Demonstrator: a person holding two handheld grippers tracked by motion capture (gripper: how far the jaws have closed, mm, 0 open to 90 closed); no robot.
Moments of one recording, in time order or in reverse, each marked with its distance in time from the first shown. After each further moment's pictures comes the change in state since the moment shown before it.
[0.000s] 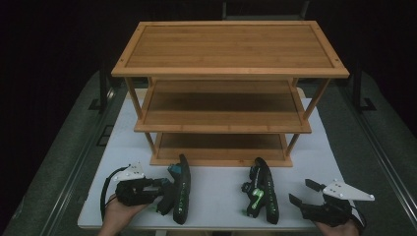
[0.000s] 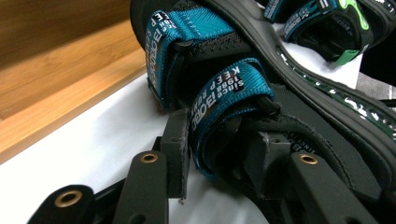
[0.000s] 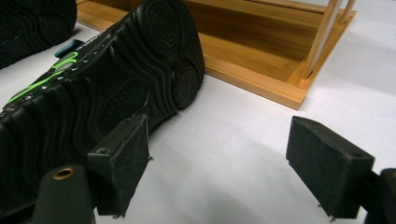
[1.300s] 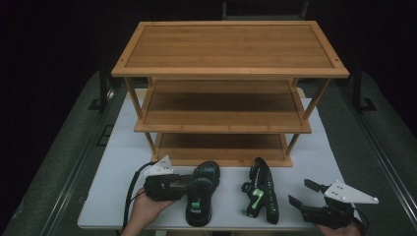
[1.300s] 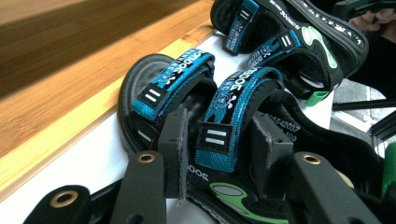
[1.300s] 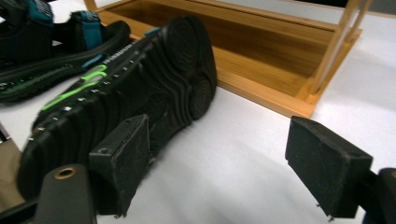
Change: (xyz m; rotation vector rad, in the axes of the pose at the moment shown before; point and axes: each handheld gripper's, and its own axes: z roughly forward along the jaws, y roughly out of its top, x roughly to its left) left arm -0.034 0.042 0.050 -0.008 -0.069 0.046; right arm 0.011 0.009 -0.009 -0.035 0.037 -0.040
